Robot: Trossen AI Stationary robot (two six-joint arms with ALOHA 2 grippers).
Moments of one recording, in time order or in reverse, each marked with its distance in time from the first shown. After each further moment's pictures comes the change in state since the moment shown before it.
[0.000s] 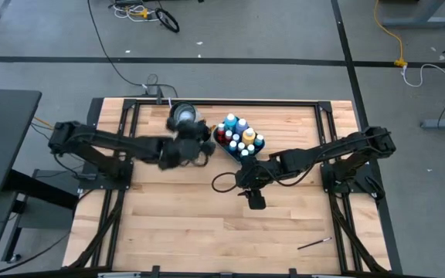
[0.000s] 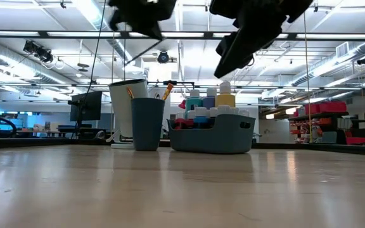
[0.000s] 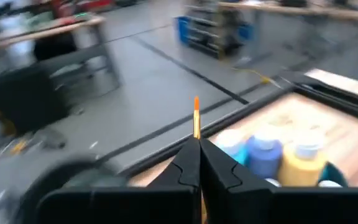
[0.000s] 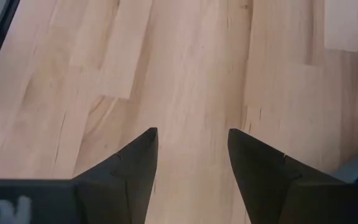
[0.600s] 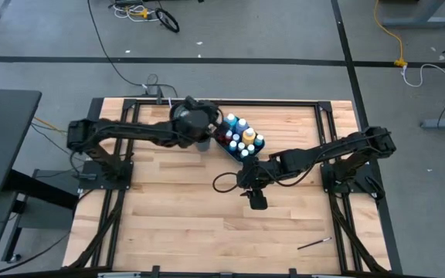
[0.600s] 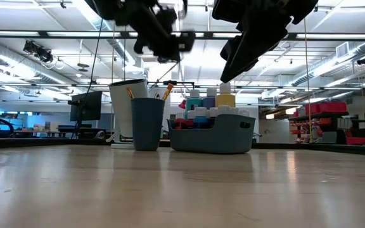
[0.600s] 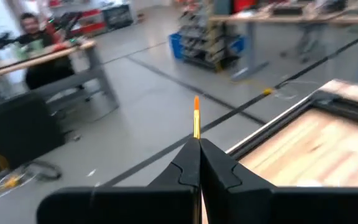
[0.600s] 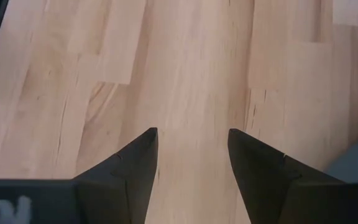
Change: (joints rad) left arm 0.278 0.164 -0.002 0.491 0.277 0.430; right arm 0.000 0.000 0.000 -0.051 -0.007 0.034
